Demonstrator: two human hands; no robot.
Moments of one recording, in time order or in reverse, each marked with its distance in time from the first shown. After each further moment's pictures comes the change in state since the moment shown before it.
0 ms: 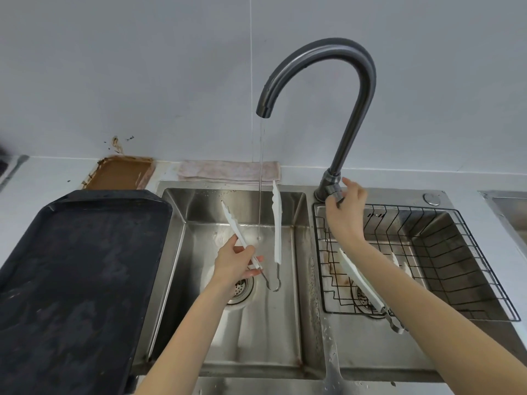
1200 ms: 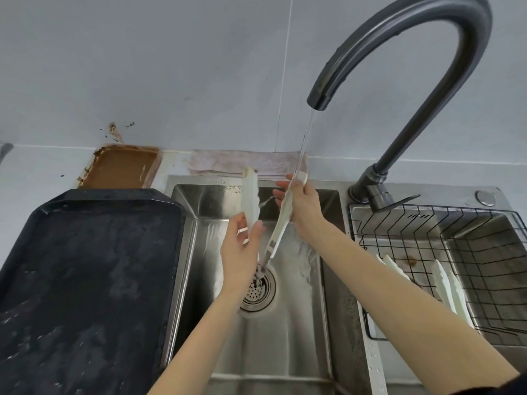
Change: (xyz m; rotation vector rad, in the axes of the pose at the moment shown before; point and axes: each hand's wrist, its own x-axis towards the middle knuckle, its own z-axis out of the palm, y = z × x) left_hand 0.060 0.007 -0.027 -0.003 0.200 0.303; right_hand 0.027 -0.036 0.141 0.541 -0.265 0.431
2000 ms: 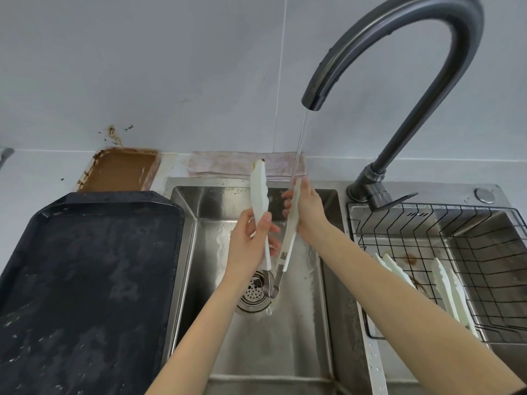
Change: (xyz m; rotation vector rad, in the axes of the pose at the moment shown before) left_hand 0.000 0.022 0.006 -0.093 -0.194 -0.021; right_hand -0.005 -0.002 -0.008 0.171 0.009 0.128
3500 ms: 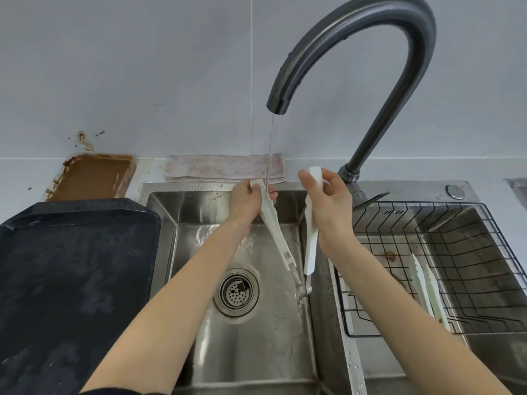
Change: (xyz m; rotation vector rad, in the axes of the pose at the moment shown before) left_hand 0.073 0.025 0.049 0.092 -0.016 -0.151; right_hand -0.052 -0.043 -0.047 -0.208 0.143 -0.357
